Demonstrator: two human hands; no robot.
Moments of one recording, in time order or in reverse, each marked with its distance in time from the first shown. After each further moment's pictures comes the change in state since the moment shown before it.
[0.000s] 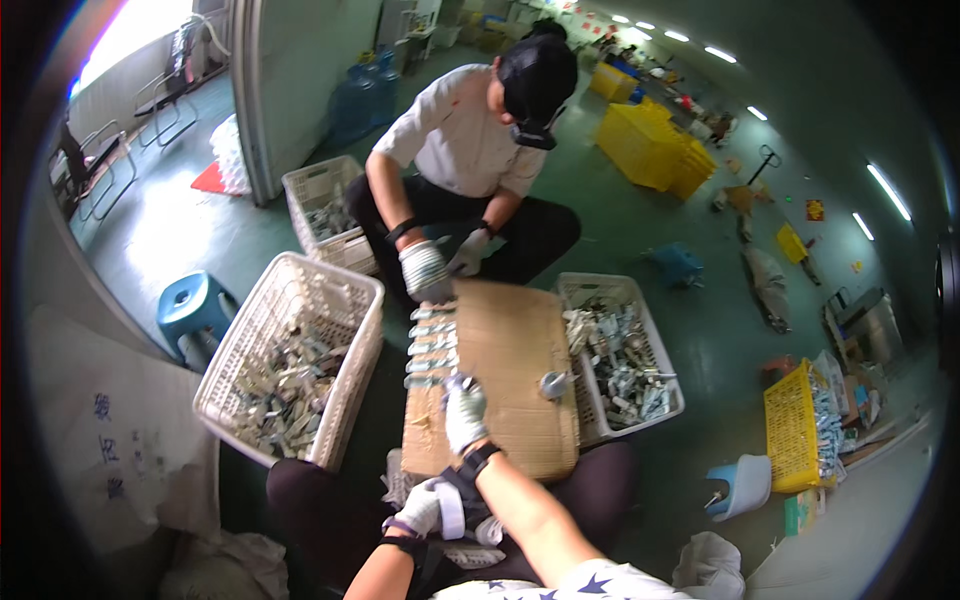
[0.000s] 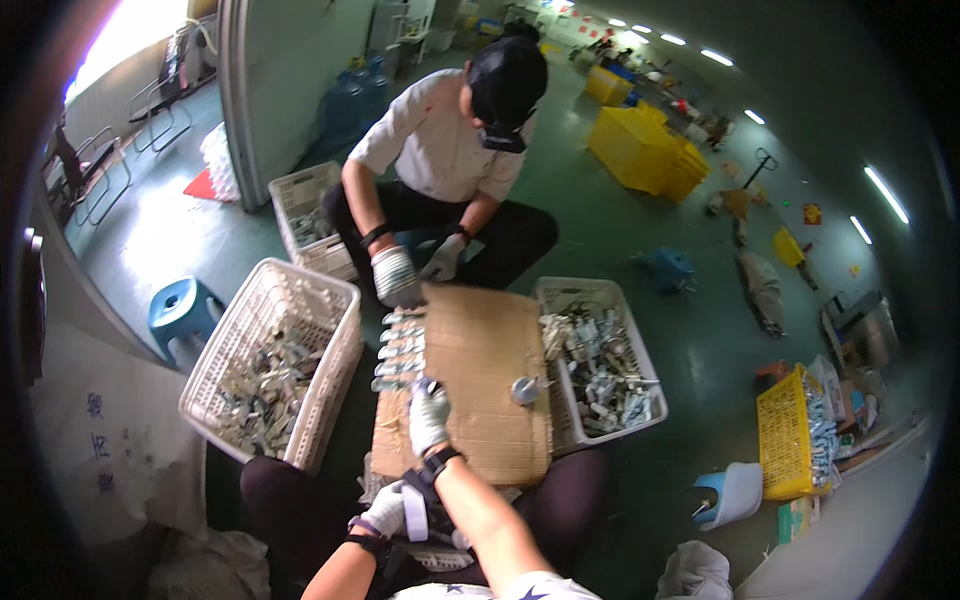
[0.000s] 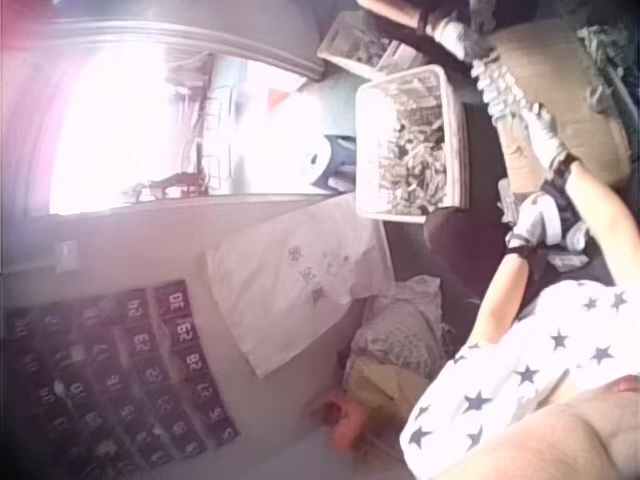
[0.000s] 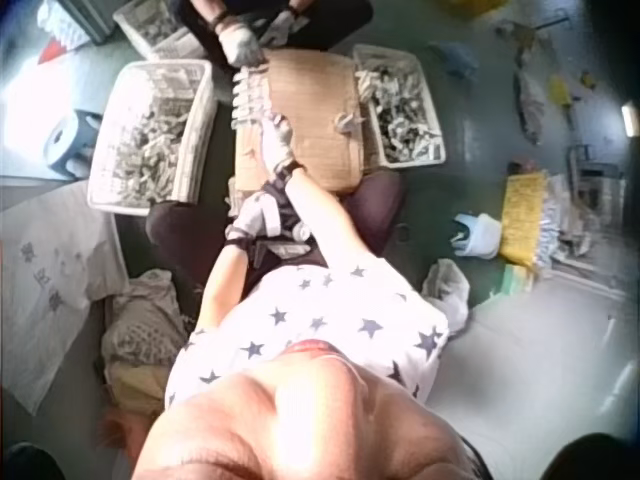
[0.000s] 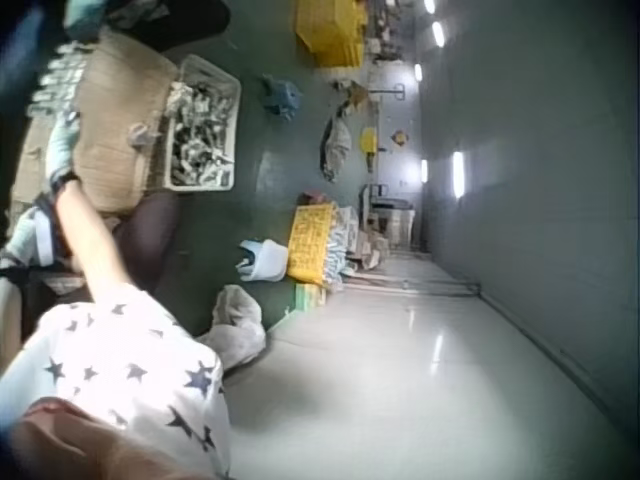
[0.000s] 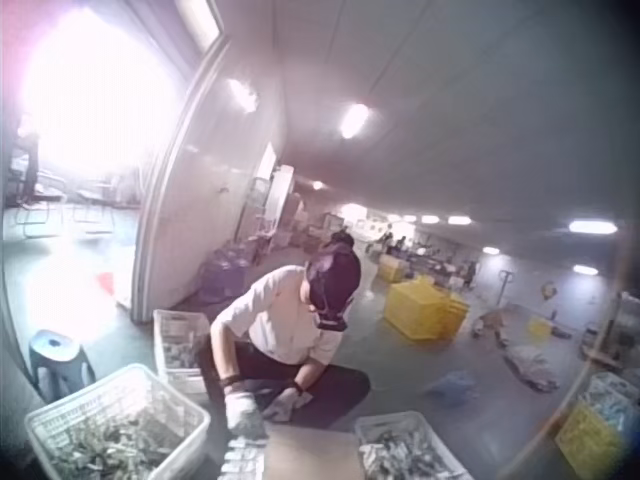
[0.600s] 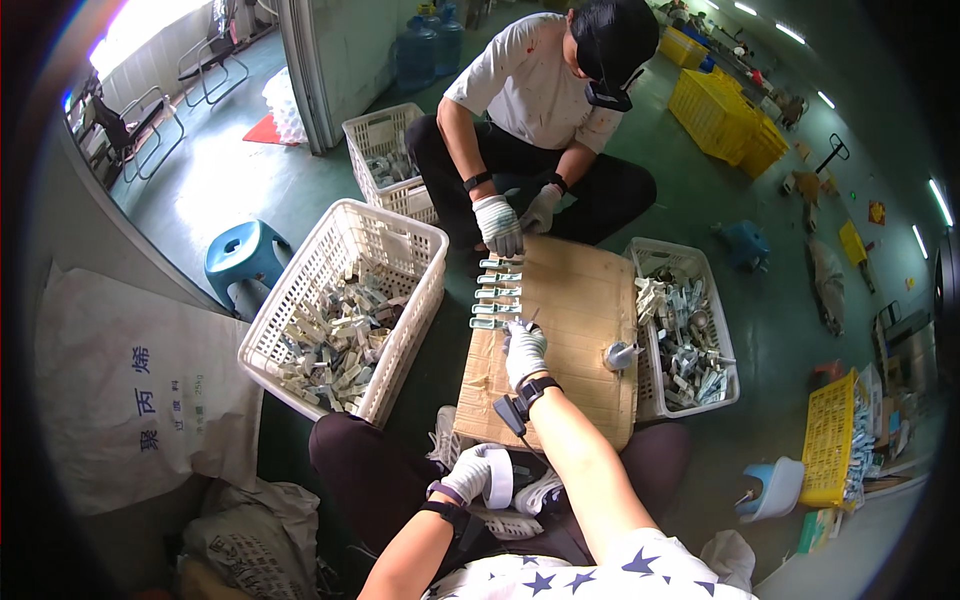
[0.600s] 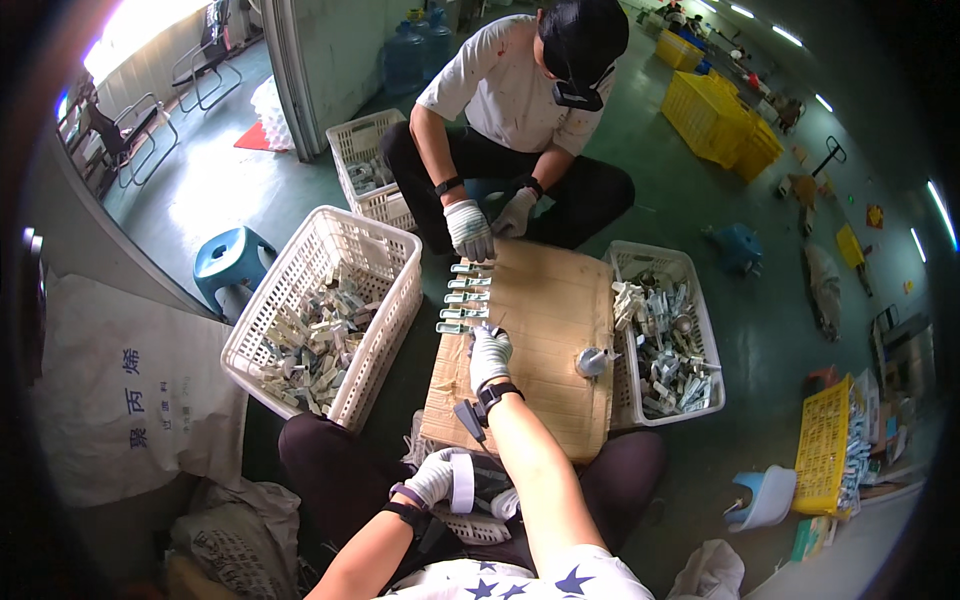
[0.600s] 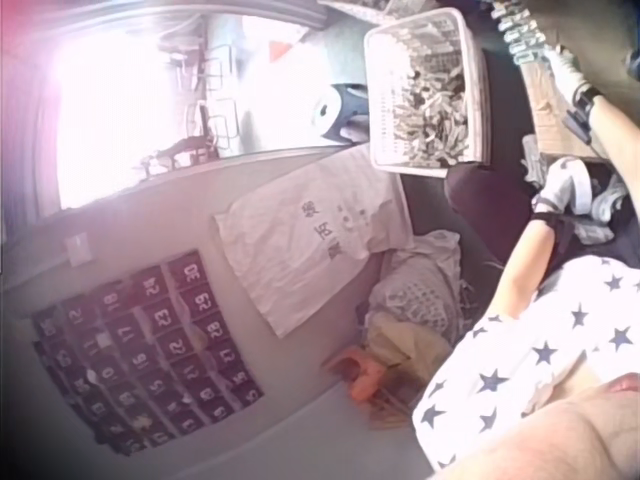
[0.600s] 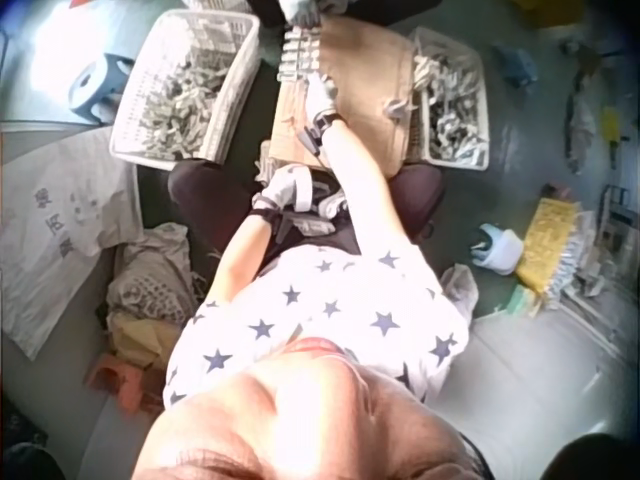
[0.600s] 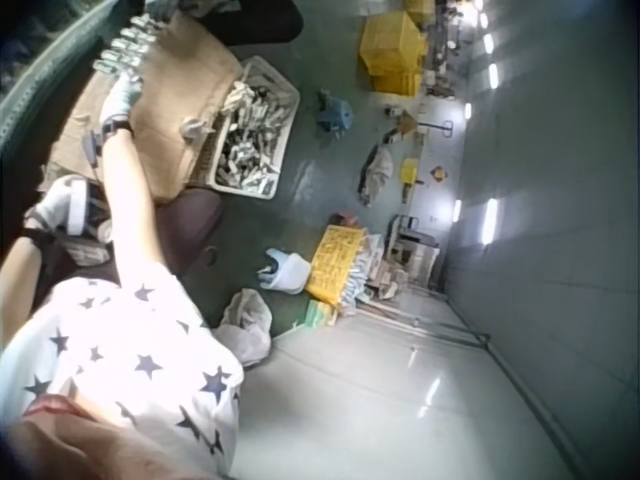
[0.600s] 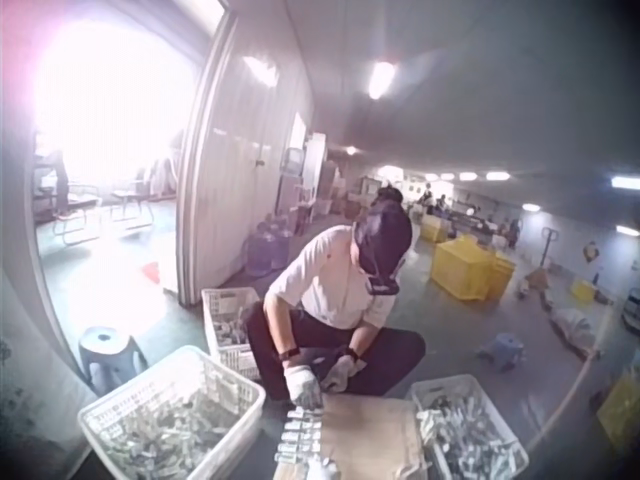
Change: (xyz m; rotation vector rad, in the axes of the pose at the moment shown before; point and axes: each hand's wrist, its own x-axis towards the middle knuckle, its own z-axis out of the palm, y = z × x) left_hand -0.008 0.012 0.010 0.040 0.045 -0.105; right_hand 0.028 -0.013 0.016 -0.066 -0.043 0.221
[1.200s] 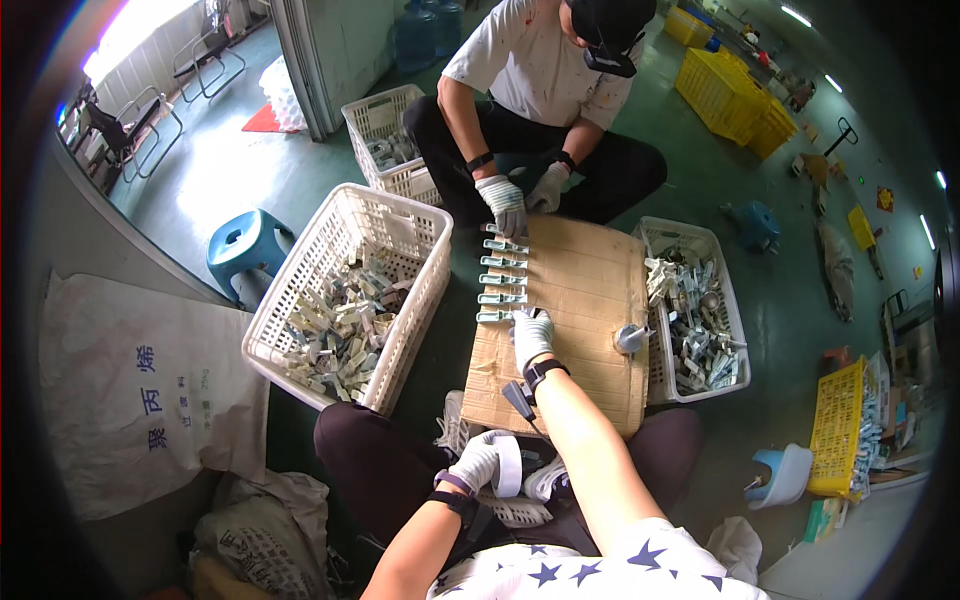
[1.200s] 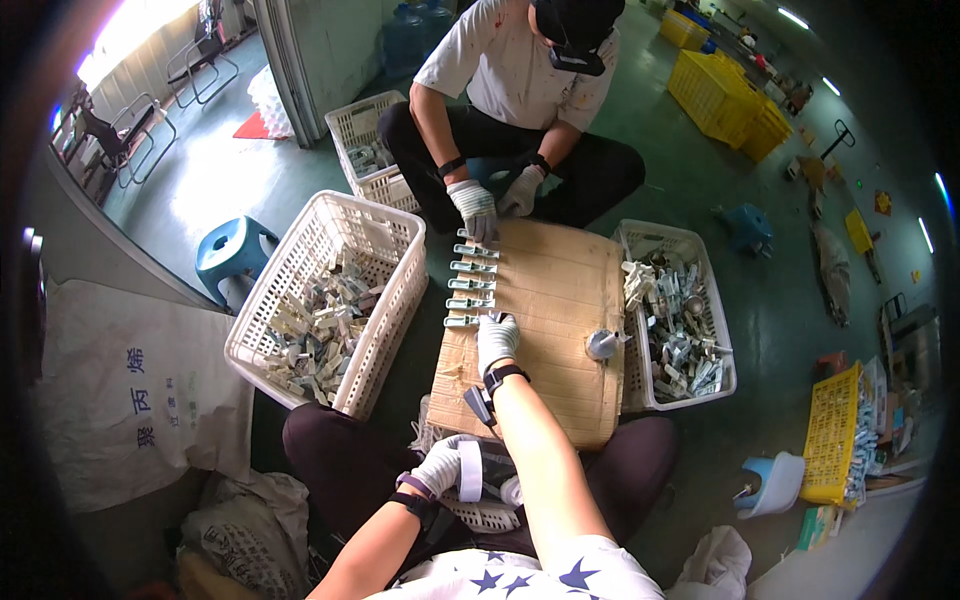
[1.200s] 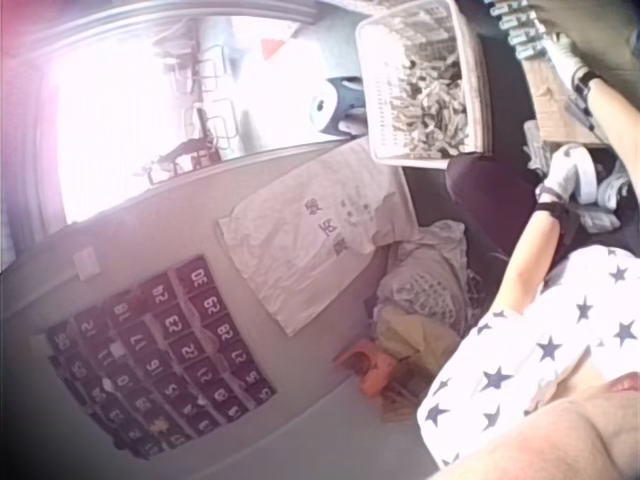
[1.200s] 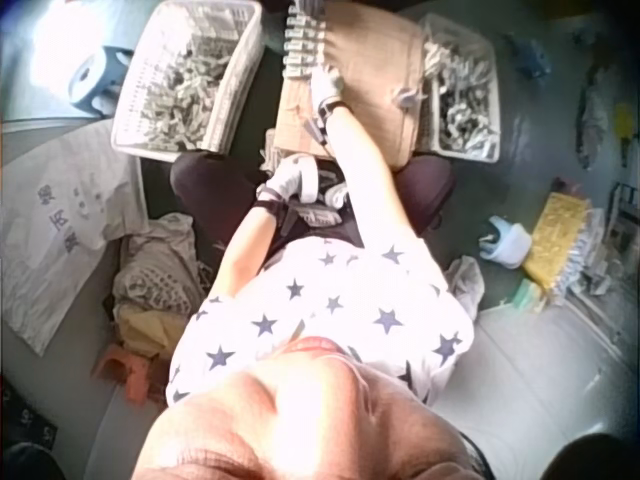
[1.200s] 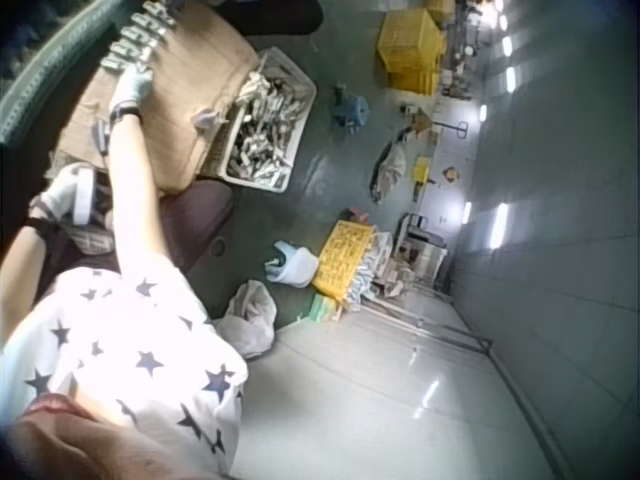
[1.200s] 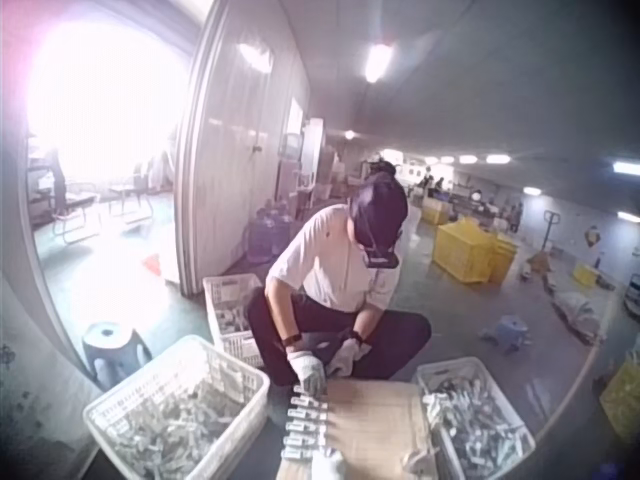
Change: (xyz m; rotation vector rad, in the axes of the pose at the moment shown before) left_hand -0.002 0.004 0.001 0.074 0.012 0.002; right_hand 0.021 0.021 -0.007 -0.246 0.025 -0.065
